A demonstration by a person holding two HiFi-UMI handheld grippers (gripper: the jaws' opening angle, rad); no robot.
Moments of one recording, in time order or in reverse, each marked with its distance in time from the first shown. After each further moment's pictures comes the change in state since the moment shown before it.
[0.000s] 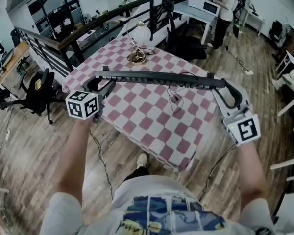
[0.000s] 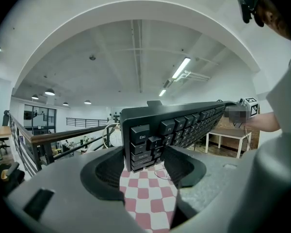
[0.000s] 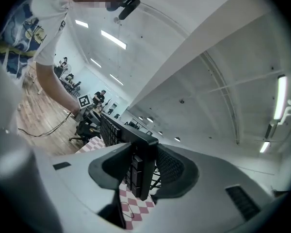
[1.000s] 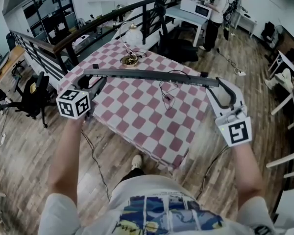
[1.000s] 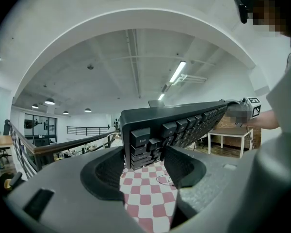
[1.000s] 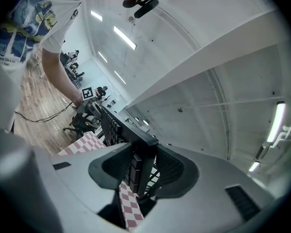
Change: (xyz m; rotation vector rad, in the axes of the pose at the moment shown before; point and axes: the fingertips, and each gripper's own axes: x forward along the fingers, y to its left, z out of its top) left arm -0.026 -0.018 0.036 0.058 -0.072 0.020; right arm -0.036 0.003 0.026 -0.125 0.009 -0.080
